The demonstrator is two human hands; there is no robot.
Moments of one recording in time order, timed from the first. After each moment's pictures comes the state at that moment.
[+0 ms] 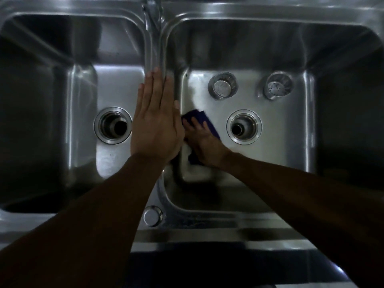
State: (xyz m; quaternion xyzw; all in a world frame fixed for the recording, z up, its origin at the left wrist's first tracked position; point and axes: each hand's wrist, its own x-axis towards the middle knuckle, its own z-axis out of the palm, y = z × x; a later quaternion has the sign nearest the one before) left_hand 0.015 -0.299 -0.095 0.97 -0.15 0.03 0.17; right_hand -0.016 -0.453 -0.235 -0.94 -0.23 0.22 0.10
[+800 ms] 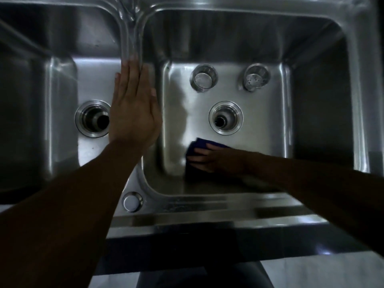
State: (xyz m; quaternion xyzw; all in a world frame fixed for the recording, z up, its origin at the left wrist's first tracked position) left_hand 0.015 -0.299 -0.099 0.97 -0.15 0.04 0.17; right_hand -0.079 -0.556 -0.229 -0.81 -0.56 0.17 0.02
